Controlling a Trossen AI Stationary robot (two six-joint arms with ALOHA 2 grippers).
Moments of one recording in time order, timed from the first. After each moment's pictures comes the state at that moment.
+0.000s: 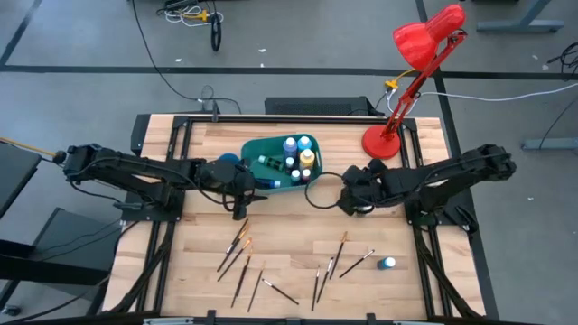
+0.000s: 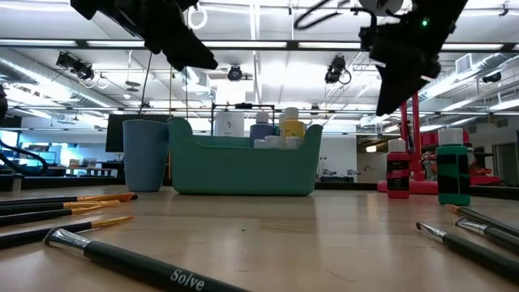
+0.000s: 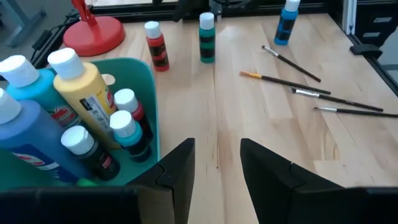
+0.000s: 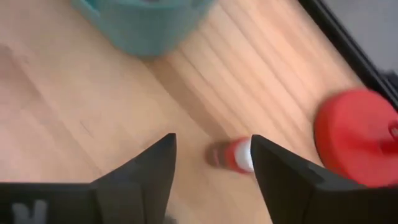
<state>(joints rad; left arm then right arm) -0.04 1.15 0.75 -0.10 -0.06 0.02 0.18 1.36 1.00 -0.98 0.59 0.76</state>
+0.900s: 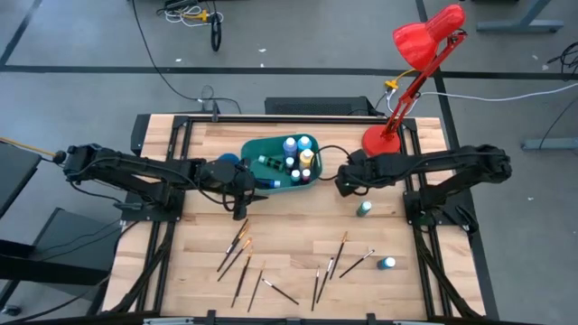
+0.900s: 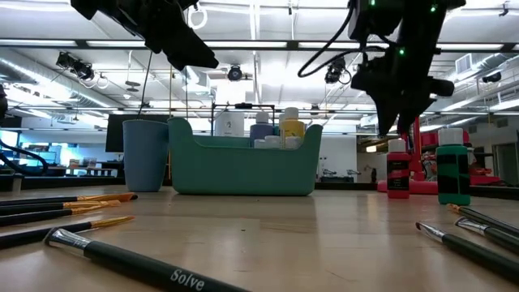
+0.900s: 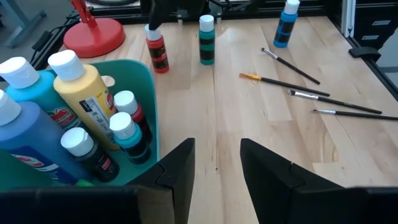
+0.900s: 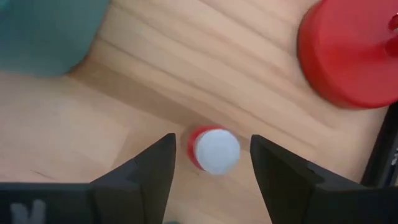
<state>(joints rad) -0.05 1.15 0.75 -0.09 -0.06 0.01 -0.04 1.39 0.99 -1.03 0.44 1.01</state>
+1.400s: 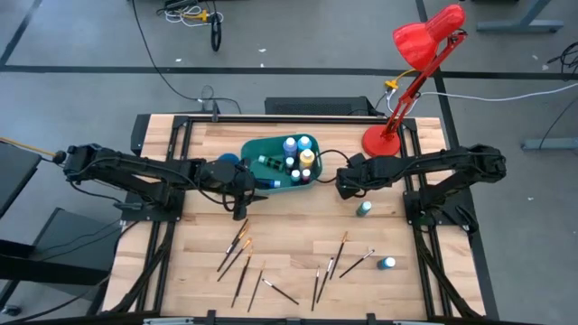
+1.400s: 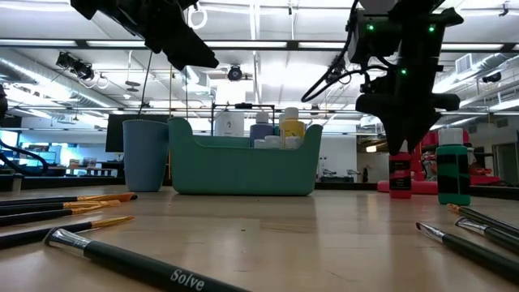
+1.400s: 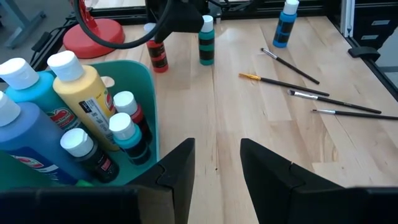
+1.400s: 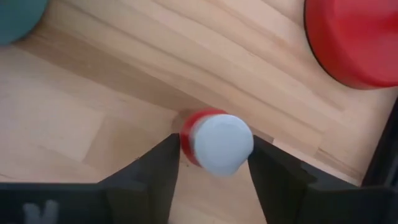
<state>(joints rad) -0.05 1.15 0.75 -0.09 -0.06 0.01 -0.07 1.44 0.92 -0.98 0.40 1.02</state>
